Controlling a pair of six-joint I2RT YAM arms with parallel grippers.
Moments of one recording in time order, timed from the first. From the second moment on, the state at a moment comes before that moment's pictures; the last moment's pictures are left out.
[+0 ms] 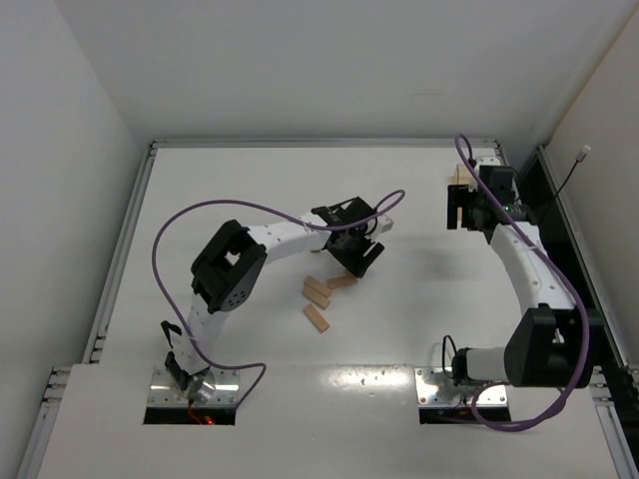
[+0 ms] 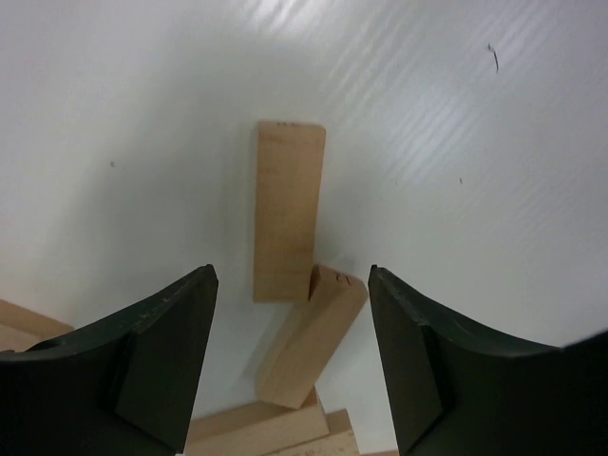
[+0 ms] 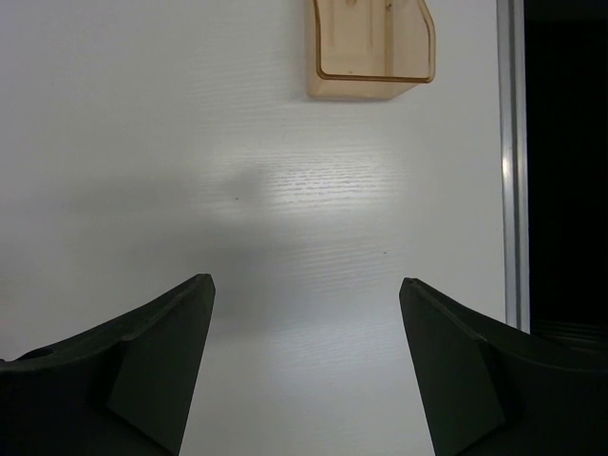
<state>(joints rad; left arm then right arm) -0.83 2.11 1.59 -0.55 0.12 -0.03 -0.06 1.33 1.02 -0.48 0.17 -0.08</state>
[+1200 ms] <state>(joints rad) -0.88 2.06 1.73 -0.65 -0.51 -0.45 -0.09 1.46 1.05 -0.51 -0.01 -0.04</state>
